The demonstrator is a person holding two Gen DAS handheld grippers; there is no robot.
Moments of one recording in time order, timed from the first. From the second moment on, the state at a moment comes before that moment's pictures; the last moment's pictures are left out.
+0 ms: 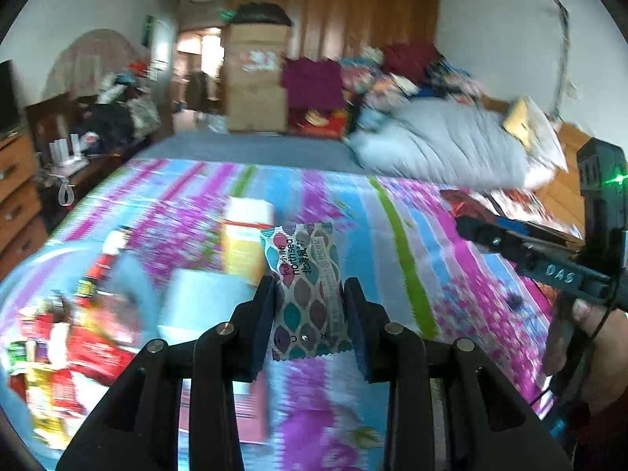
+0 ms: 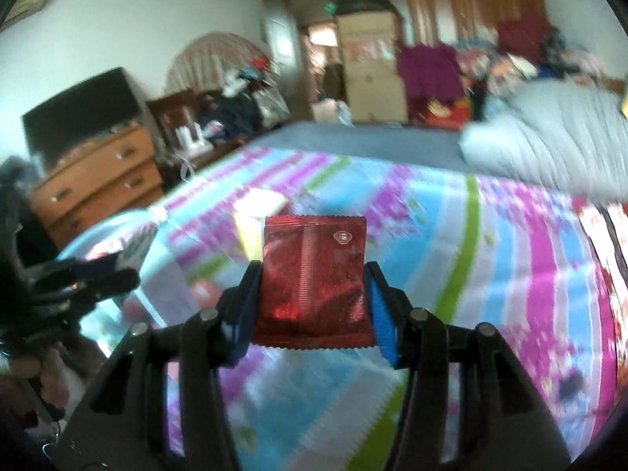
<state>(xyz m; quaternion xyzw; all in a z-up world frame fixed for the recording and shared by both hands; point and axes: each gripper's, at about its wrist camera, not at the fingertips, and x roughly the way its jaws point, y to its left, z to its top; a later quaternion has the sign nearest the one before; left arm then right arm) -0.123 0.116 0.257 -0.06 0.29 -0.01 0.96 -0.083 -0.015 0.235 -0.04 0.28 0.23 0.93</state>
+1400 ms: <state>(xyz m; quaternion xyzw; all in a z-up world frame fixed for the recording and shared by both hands) -0.233 0.364 0.232 -0.18 0.31 0.19 0.91 -0.111 0.303 0.216 -0.12 0.37 0.46 0.80</state>
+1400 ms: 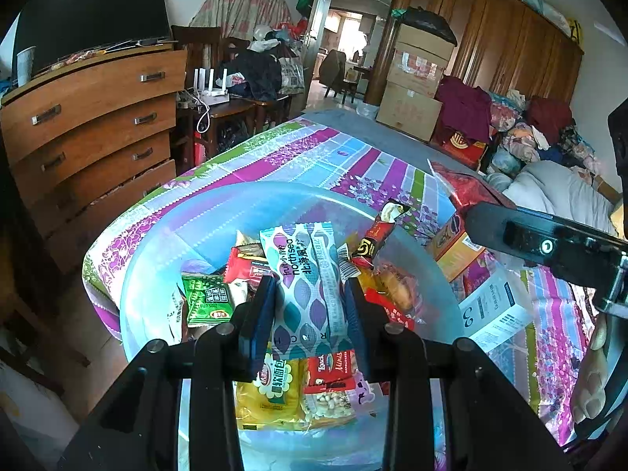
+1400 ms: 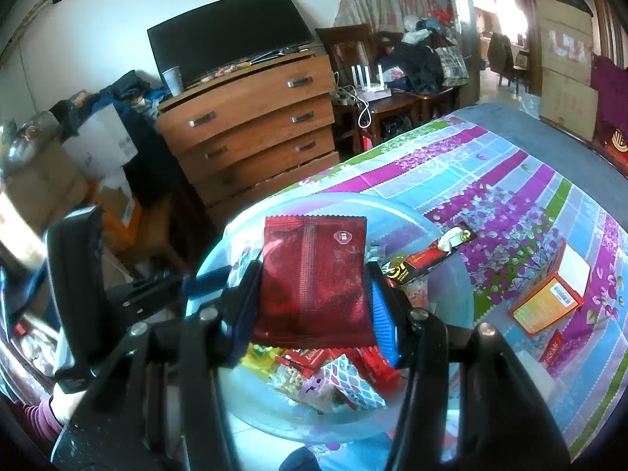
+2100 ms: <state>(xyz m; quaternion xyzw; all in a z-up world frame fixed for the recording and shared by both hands) -0.223 0.366 0.223 -0.18 0.33 0.18 0.91 -0.105 0.303 0.204 -0.11 0.38 0.46 0.79</state>
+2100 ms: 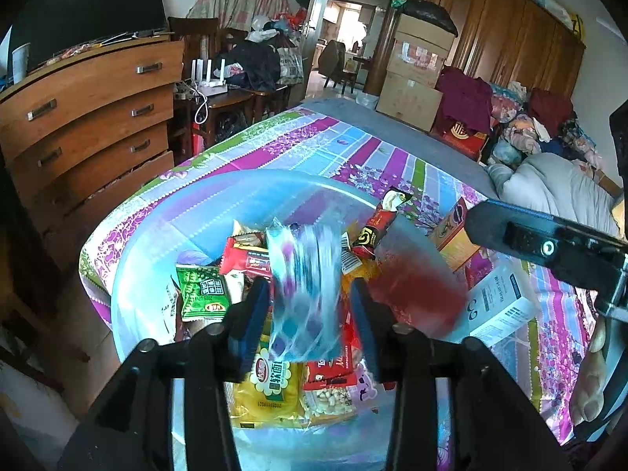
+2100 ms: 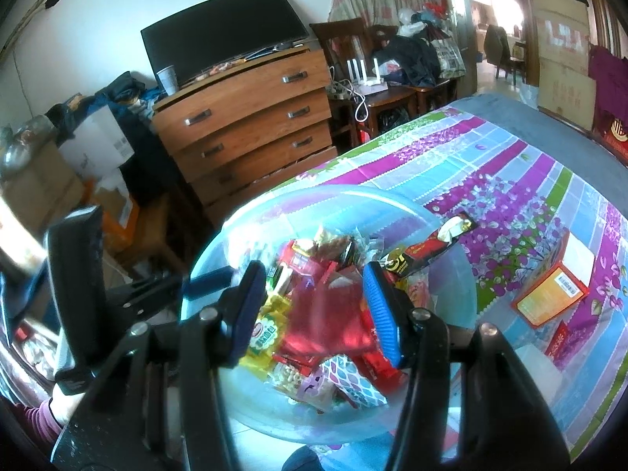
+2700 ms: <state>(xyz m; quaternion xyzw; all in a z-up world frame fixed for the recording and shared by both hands) -0.228 0.322 0.247 -0.16 0.30 0.16 0.93 -0.120 0.224 0.219 -0.05 0.33 0.43 0.84</state>
